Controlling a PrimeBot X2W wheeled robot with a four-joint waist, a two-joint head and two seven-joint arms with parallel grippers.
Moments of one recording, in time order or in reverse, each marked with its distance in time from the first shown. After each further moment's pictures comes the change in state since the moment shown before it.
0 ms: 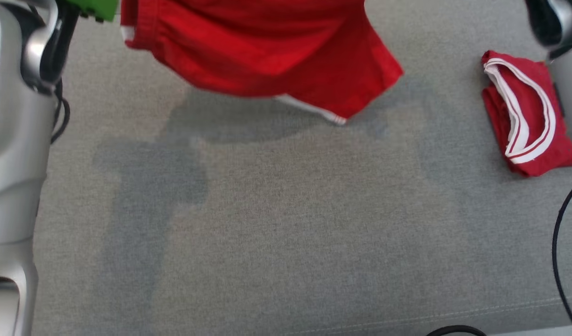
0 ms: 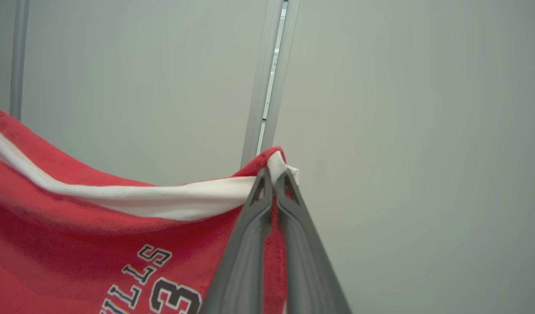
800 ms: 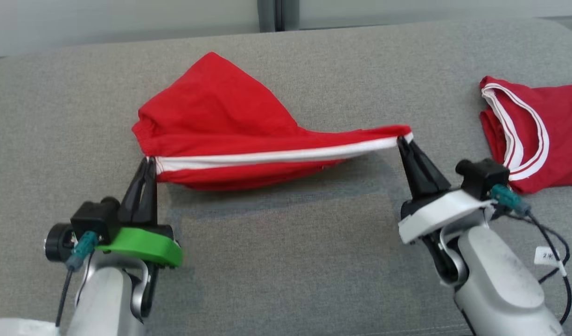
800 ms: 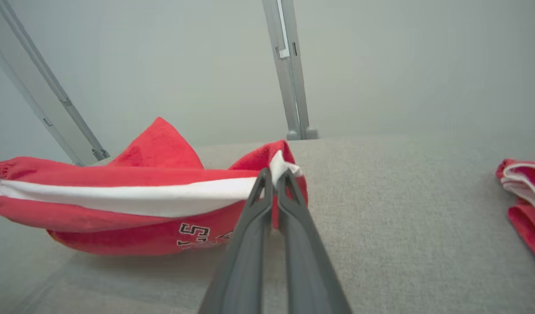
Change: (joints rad) left arm 0.848 -0.242 0.271 -0.030 0.215 0.016 -0.313; right arm 0.797 0.206 -0.067 -0.077 0.039 -0.001 -0.086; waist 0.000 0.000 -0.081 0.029
